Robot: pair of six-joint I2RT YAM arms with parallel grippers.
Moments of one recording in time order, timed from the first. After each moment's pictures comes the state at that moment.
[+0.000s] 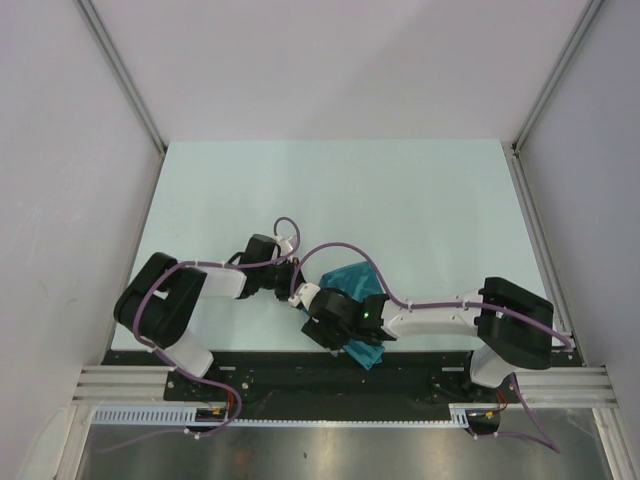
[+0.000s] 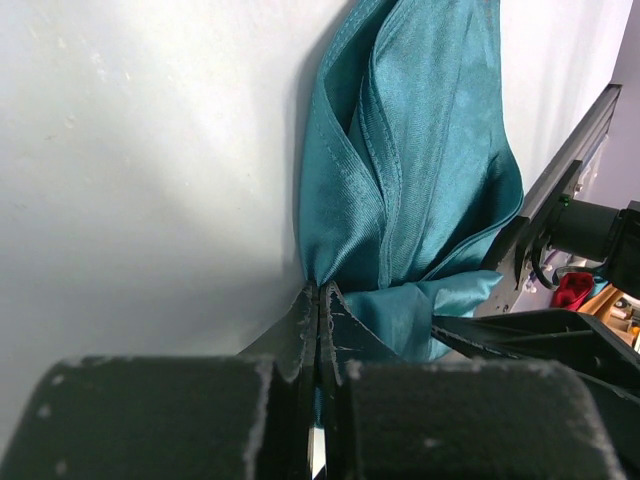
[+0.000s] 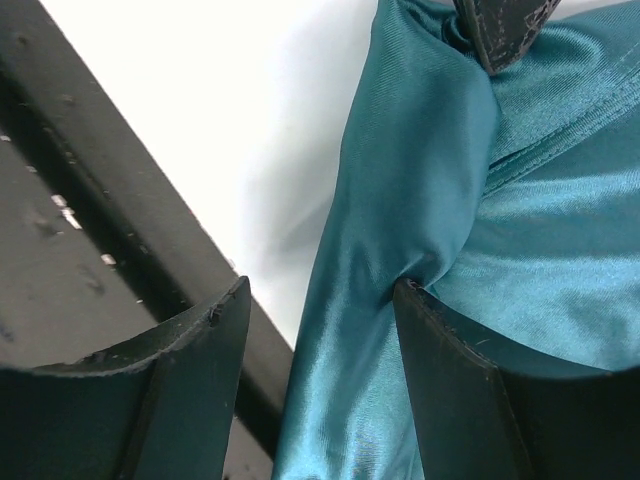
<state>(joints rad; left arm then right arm) -0.45 1.62 0.55 0.18 0.66 -0.59 1.26 1.59 0.89 -0.28 0.13 0.19</state>
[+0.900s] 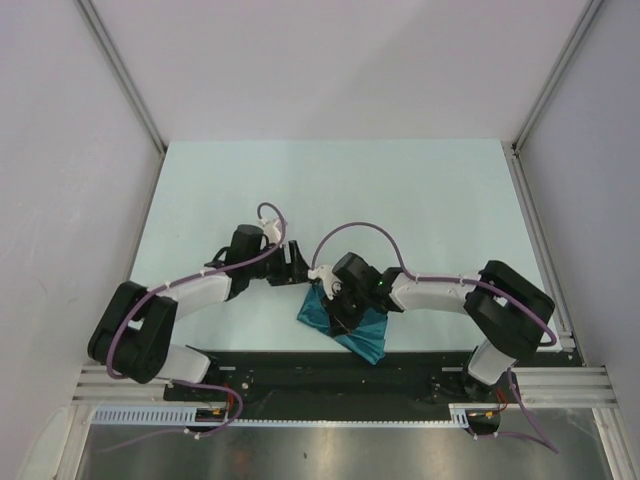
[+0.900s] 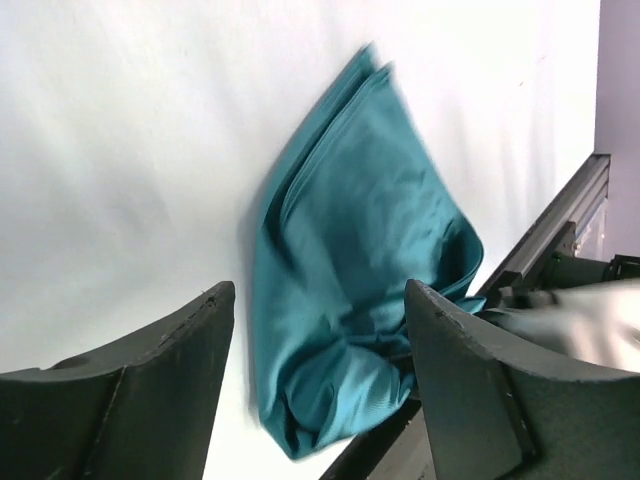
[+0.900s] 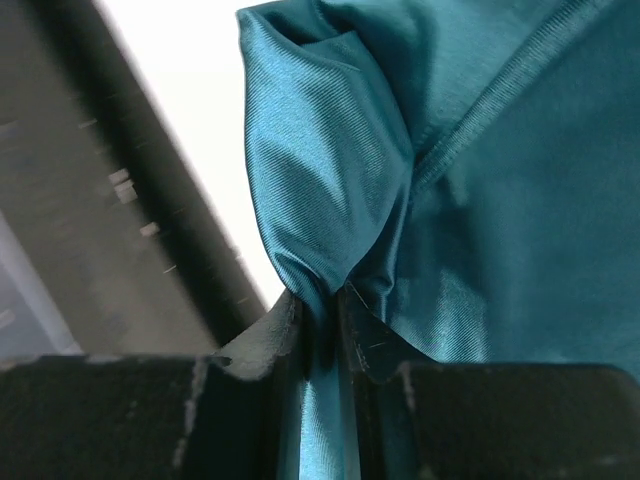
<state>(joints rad) -0.41 1.41 0.56 0.13 0.54 -0.57 0.99 1.63 0.84 -0.20 -0.37 0.15</state>
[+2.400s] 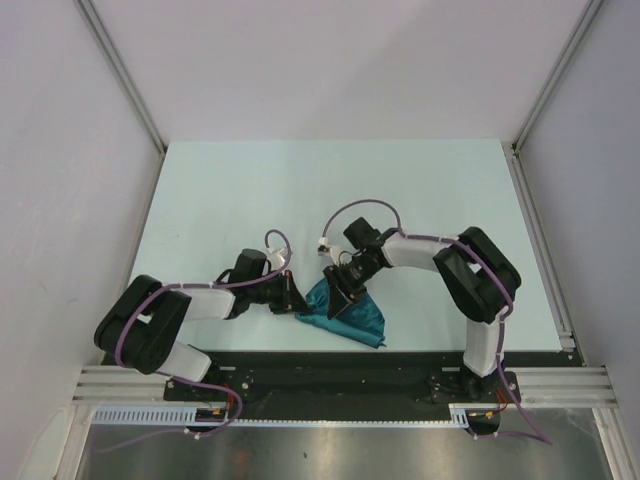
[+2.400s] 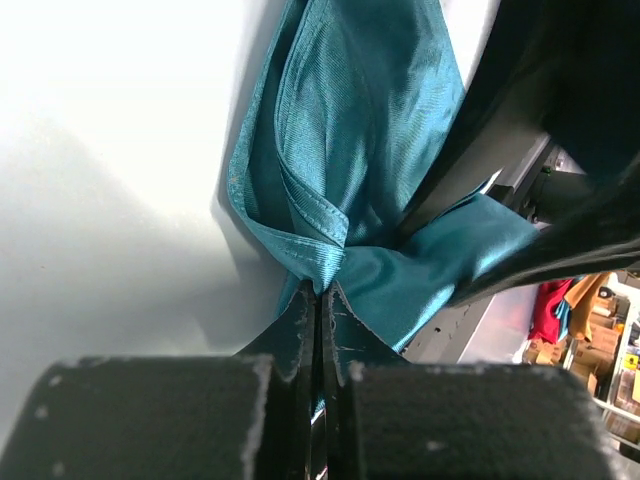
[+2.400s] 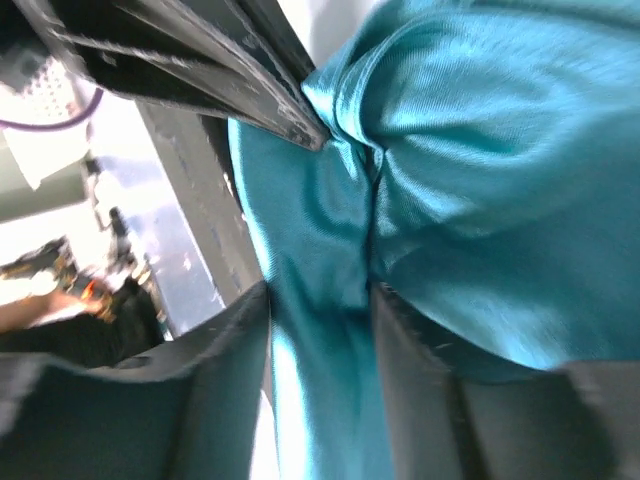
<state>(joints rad) -0.46 1.45 0.37 0.28 0.67 -0.65 0.71 1.93 1.11 -0.46 -0.91 0.11</state>
